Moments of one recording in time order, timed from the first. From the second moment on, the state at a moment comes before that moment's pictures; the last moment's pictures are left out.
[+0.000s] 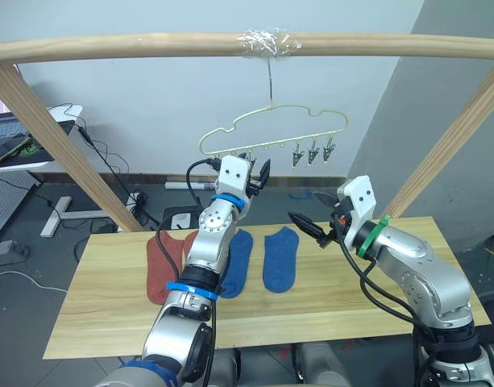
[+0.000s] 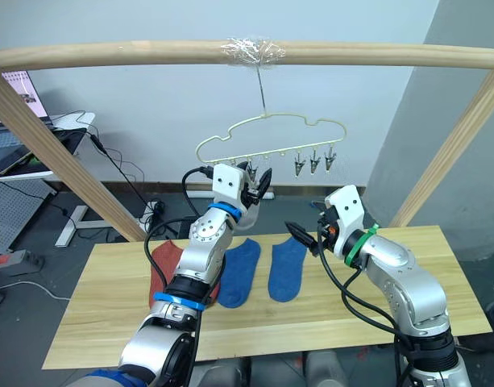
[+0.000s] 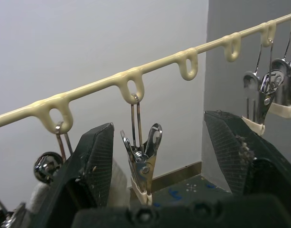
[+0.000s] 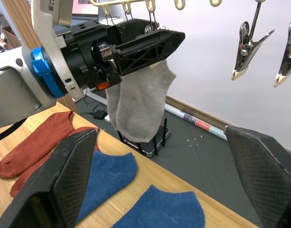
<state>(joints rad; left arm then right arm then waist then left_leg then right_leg) -0.64 0.02 -0.03 0.49 -0.10 -0.10 -0.21 -0.26 -0.39 0.03 -0.47 0.41 0.75 0.48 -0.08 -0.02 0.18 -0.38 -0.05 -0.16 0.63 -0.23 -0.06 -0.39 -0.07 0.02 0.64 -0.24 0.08</state>
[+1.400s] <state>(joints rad) -0.64 0.00 -0.01 0.51 -0.10 -0.10 -0.23 -0.26 -0.39 0.03 -0.47 0.42 0.75 0.48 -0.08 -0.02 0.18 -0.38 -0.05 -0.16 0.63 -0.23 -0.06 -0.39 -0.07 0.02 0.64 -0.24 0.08</state>
